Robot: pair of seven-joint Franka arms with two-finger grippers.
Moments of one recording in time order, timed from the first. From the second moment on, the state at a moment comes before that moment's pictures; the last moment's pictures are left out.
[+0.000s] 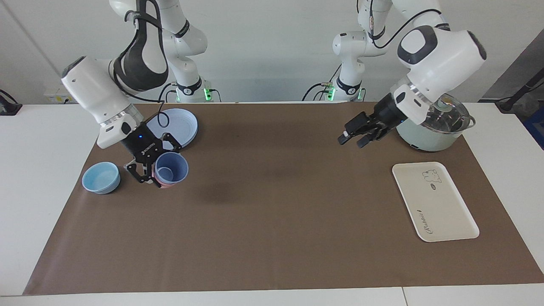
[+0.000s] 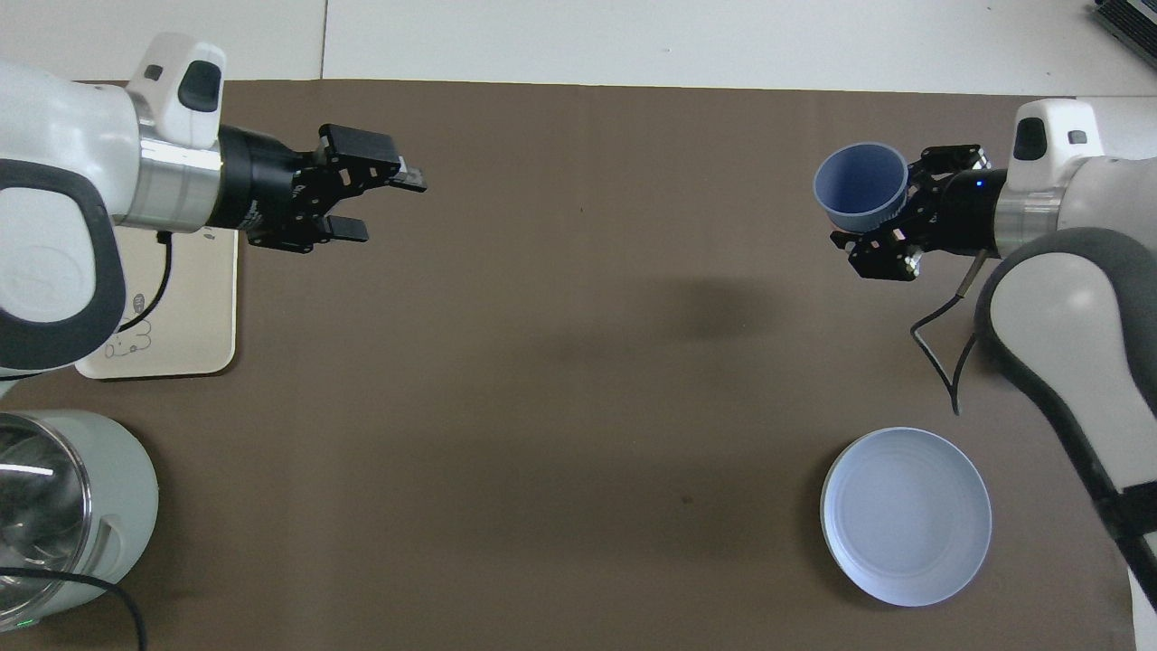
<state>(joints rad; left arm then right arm) -0.10 0.17 -0.18 -1.62 -0.68 2.04 -0.40 0.17 0.08 -0.11 -1.87 0.50 2.25 -1.10</state>
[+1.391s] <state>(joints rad) -0.52 0.23 -0.19 -1.72 -0.81 2.45 -0.63 0.47 0.07 -0.10 -1.80 0.06 2.08 -0.72</state>
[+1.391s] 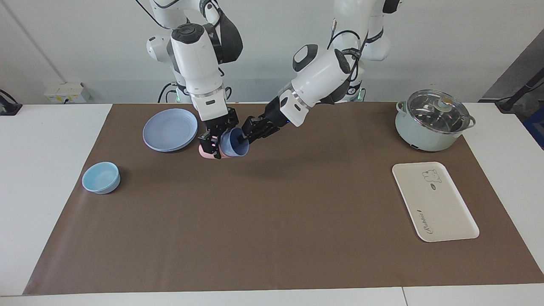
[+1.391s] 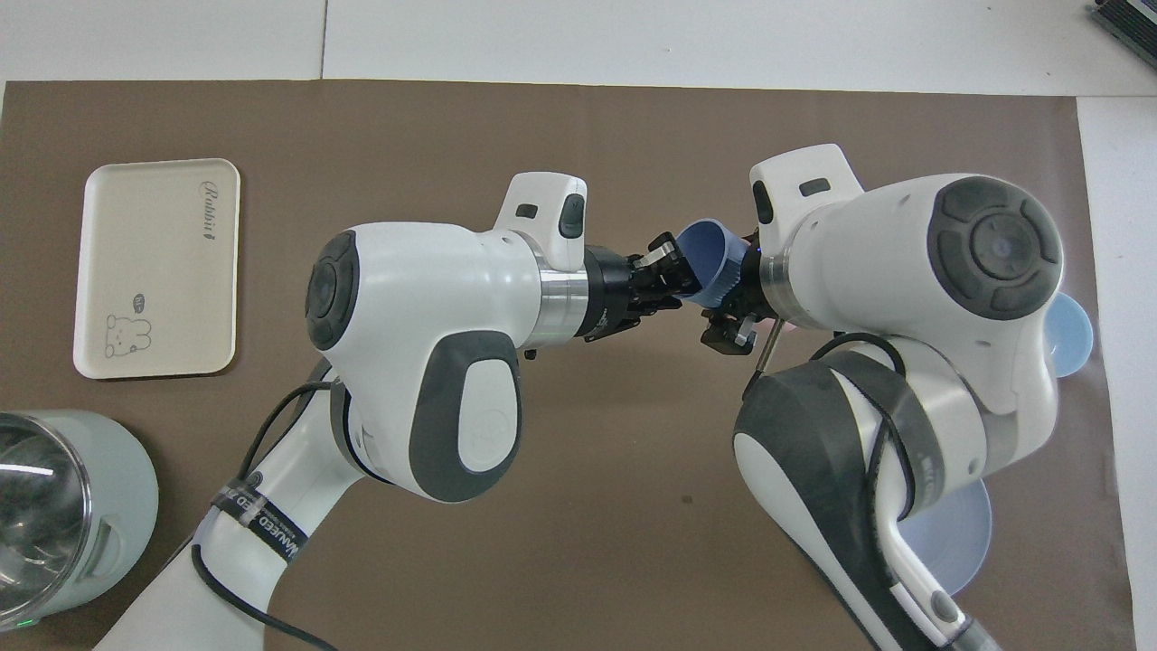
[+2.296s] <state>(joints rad) -0.42 0.21 -0.17 -1.65 -0.77 2.35 -0.63 0.47 0.07 -0.11 -1.79 0.05 2.09 -0.72</state>
